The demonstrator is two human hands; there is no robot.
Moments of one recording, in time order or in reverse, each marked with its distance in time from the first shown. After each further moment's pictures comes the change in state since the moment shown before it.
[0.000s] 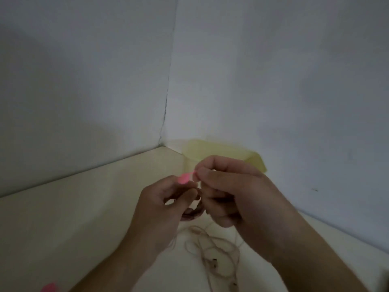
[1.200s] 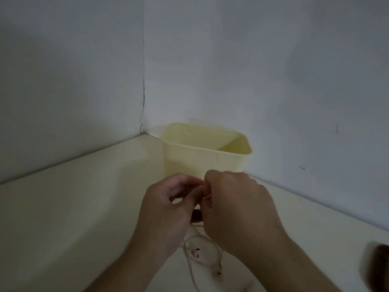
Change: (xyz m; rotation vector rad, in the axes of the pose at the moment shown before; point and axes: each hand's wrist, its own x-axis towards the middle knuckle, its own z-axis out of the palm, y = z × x) left_hand -0.003 -0.029 0.048 -0.046 -0.052 -0.100; right_hand -0.007 0.034 -0.026 -1.450 0.314 0.080
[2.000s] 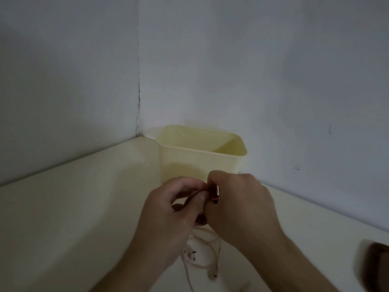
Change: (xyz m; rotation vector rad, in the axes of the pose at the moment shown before) left_hand -0.003 -0.003 0.000 0.092 -0.075 0.065; right_hand 0.009 0.022 0.019 0.028 0.130 0.068
